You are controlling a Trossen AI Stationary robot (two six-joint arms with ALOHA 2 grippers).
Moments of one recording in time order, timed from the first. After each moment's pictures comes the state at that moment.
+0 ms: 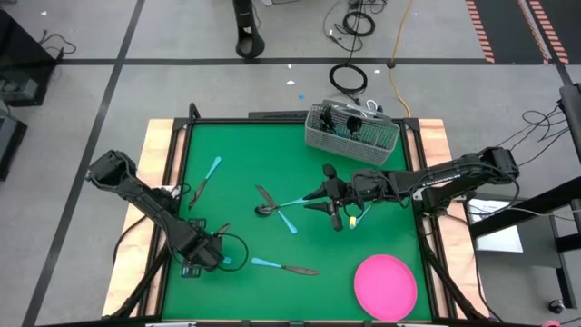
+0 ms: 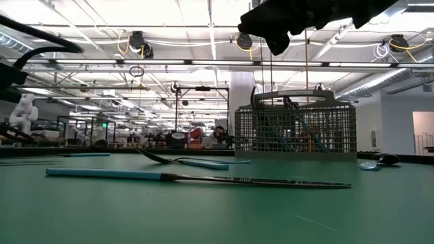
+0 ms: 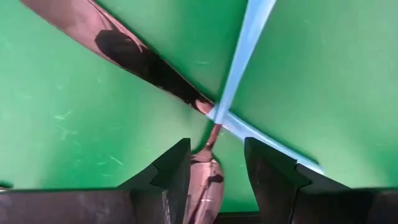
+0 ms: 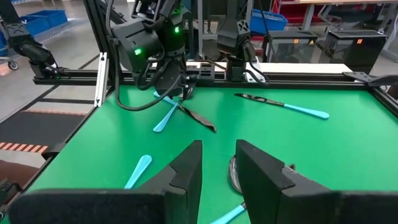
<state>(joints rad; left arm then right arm) -0.70 1.51 0.79 -0.96 0.20 -0.69 0.09 1.33 0.77 0.33 -0.03 0.06</state>
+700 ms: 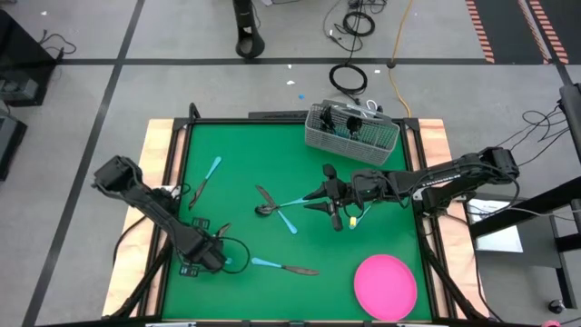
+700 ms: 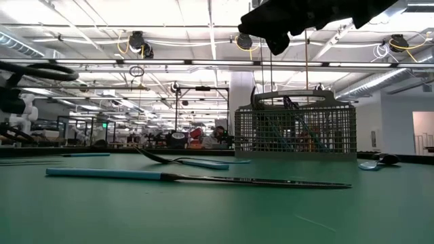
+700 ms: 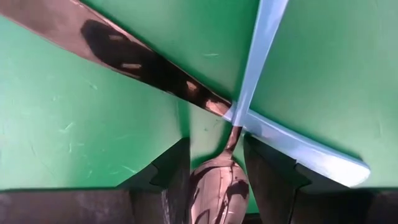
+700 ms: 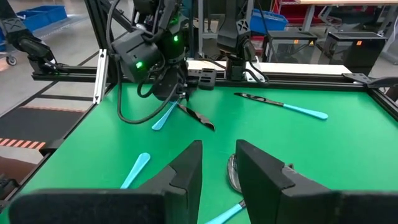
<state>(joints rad) -0.70 1.60 0.79 -0.98 0.20 -0.56 0.09 1.33 0.77 0.32 -0.03 0.04</state>
